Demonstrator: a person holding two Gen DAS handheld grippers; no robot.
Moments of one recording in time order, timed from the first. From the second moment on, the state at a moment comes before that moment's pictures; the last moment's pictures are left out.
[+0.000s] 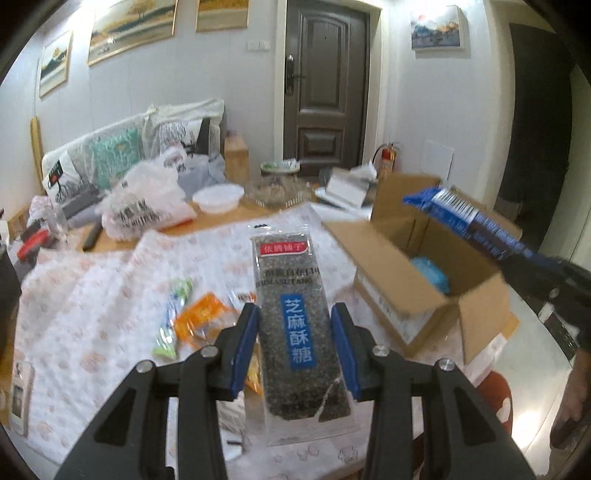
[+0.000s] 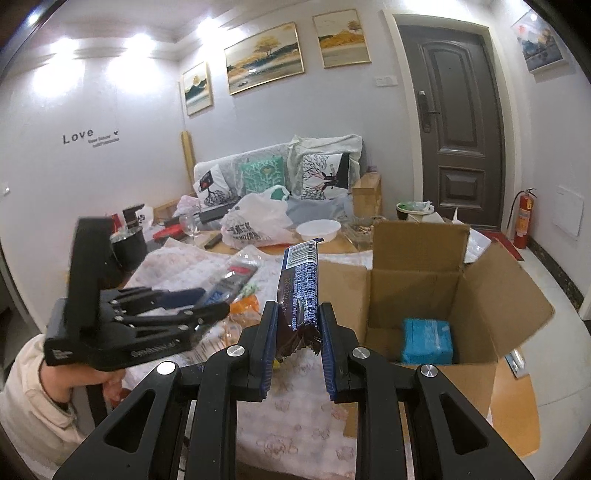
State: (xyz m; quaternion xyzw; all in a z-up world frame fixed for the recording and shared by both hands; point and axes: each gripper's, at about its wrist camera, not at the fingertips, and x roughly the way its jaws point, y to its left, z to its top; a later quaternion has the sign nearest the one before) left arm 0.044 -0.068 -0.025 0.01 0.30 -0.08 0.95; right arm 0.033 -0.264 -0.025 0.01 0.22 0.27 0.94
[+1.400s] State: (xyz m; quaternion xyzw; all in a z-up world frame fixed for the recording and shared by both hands) left arm 0.162 -0.211 0.000 0.05 0.35 -0.23 0.91; right arm 0.123 -0.358 -0.055 0.03 0.28 0.19 0.94
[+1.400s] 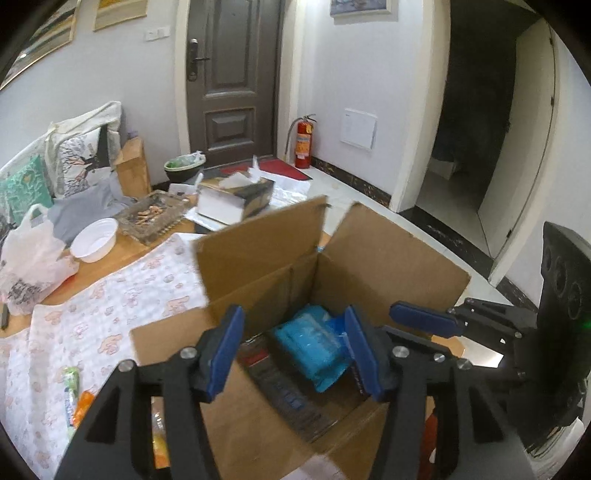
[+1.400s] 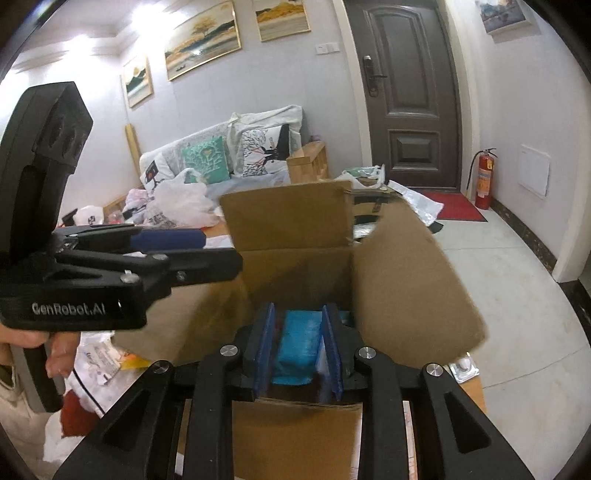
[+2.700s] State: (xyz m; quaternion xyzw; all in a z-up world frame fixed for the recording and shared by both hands) left arm 0.094 0.119 -0.119 -0.15 0.39 -0.14 0.90; right arm 0.114 -0.040 -0.136 -0.04 0.45 0.35 0.82
